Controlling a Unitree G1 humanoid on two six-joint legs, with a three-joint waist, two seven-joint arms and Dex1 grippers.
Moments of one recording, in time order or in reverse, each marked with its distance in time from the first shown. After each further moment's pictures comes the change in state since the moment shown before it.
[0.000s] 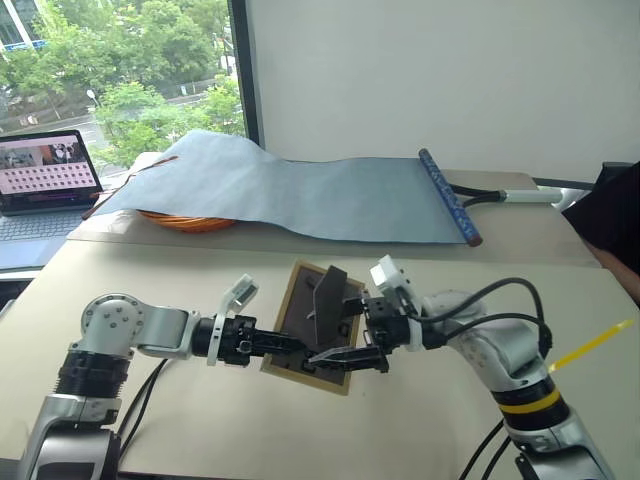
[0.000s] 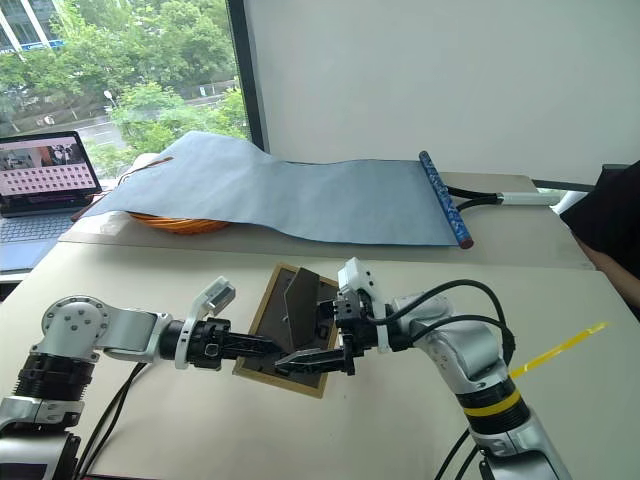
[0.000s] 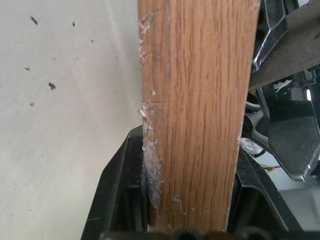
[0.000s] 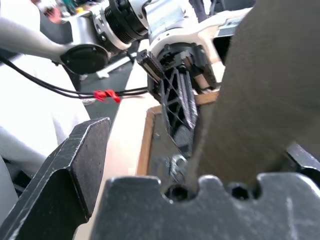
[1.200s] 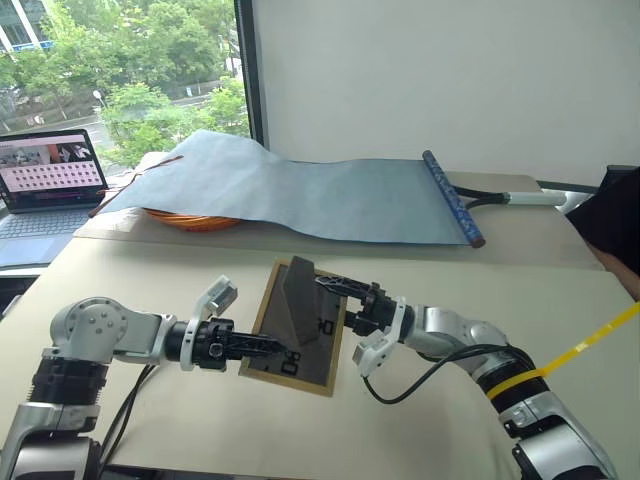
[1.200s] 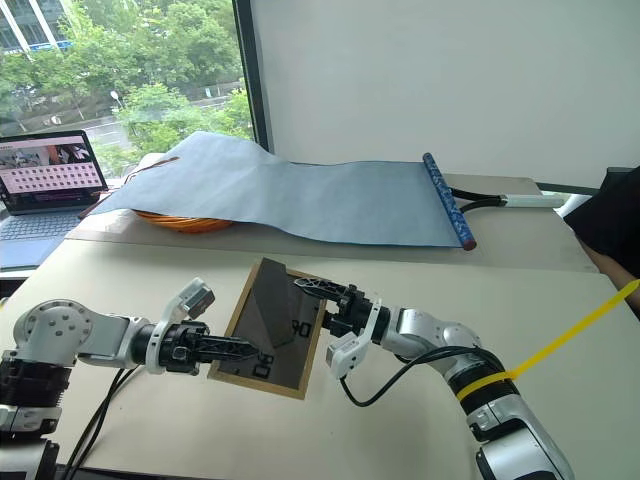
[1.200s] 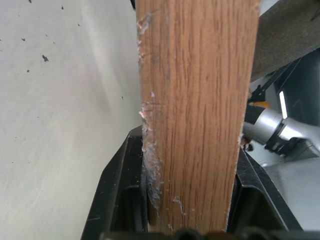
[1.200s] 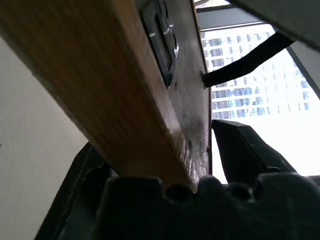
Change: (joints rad) left arm 0.087 0.042 0.040 -0.126 0.218 -0.022 -0.386; right arm -0.080 0.045 0.156 0.611 -1.409 -1.587 -1.207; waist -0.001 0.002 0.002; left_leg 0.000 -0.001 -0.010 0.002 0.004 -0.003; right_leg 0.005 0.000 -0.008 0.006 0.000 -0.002
